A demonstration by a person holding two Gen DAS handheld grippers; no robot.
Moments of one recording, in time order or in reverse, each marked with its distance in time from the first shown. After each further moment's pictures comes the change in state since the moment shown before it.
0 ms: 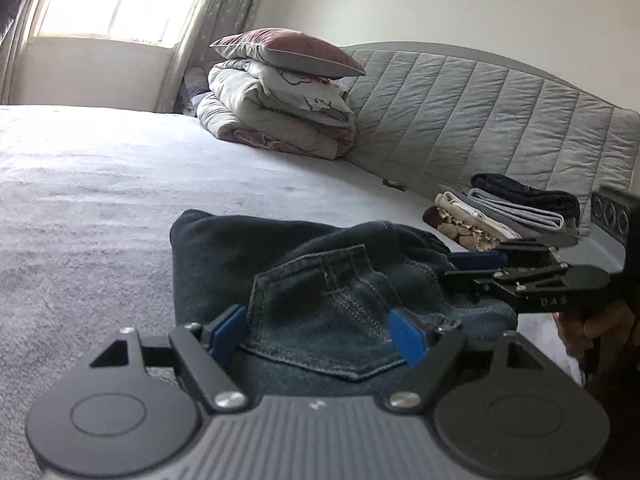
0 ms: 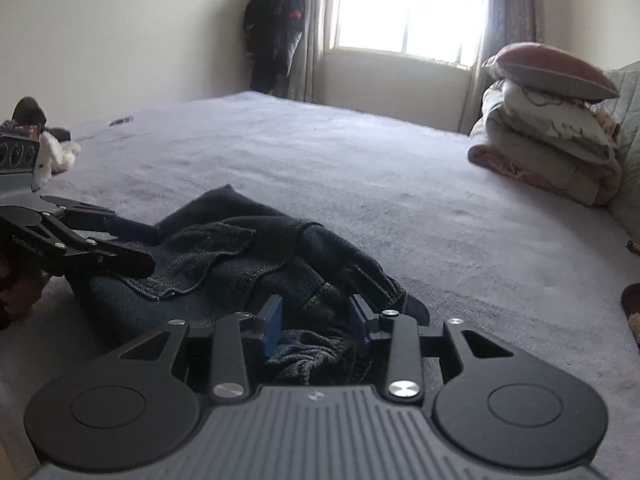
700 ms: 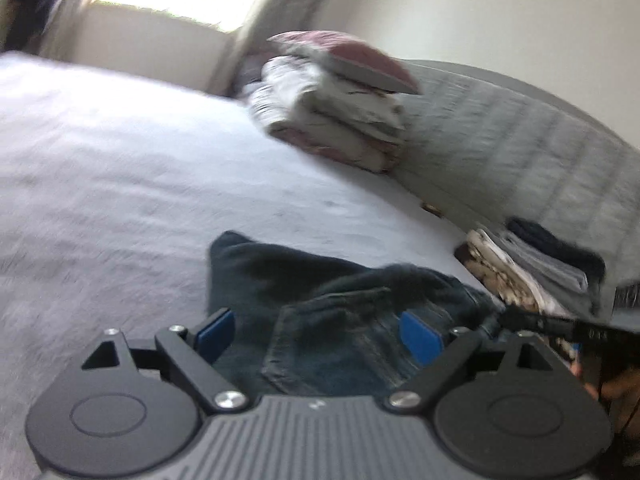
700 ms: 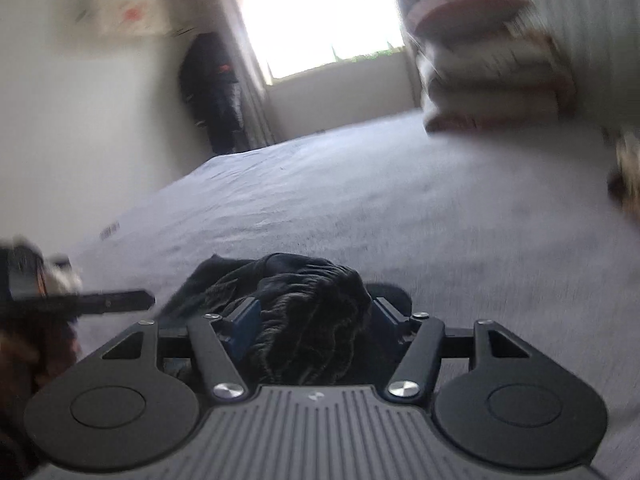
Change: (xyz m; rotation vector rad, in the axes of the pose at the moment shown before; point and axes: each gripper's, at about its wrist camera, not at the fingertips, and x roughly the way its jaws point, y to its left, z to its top) left arm -0.009 0.011 0.034 -0.208 0.015 0.112; right arm -0.030 -0.048 -0.009 0.487 -0.047 0.065
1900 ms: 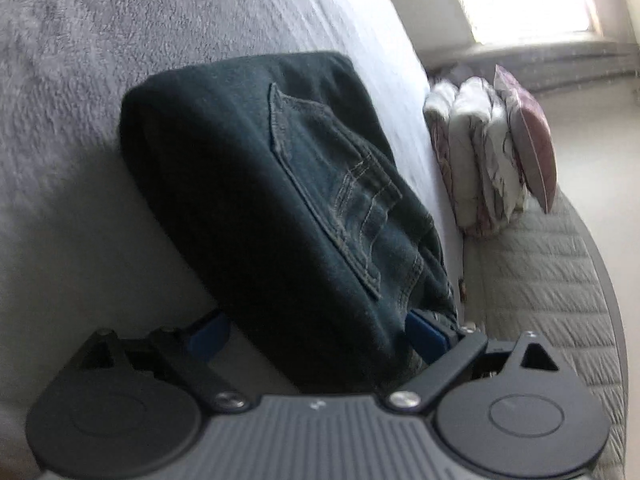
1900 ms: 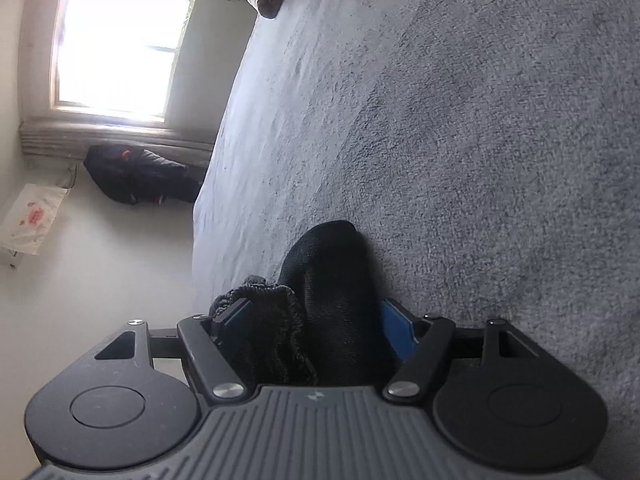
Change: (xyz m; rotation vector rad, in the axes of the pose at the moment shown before) left arm 0.022 -0.076 -0.097 -0.911 0.034 0.146; right arm 0.053 -0.074 -0.018 0.869 0.215 0.124
